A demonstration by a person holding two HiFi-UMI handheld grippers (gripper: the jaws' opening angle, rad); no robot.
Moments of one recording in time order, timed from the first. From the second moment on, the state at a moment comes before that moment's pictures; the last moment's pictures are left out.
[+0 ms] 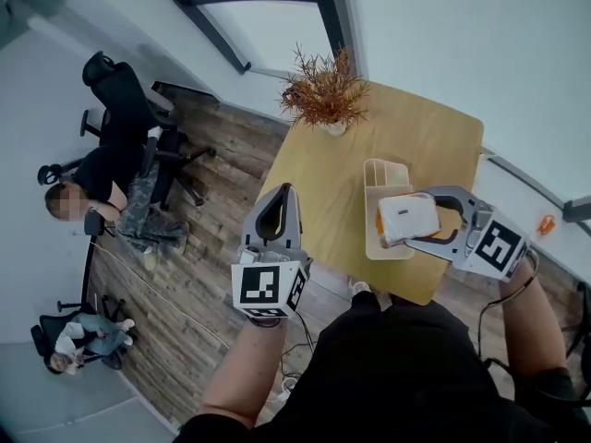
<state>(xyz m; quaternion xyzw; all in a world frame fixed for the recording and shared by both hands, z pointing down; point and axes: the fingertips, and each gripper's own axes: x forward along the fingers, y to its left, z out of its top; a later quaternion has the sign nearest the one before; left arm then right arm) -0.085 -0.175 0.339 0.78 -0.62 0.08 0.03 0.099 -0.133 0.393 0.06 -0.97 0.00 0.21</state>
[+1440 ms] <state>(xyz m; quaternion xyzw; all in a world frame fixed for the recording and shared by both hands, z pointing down) -0.074 -0.182 0.245 0.78 -0.62 0.04 -0.05 0.101 -0.142 0.306 0.07 -0.98 -0.05 0.16</state>
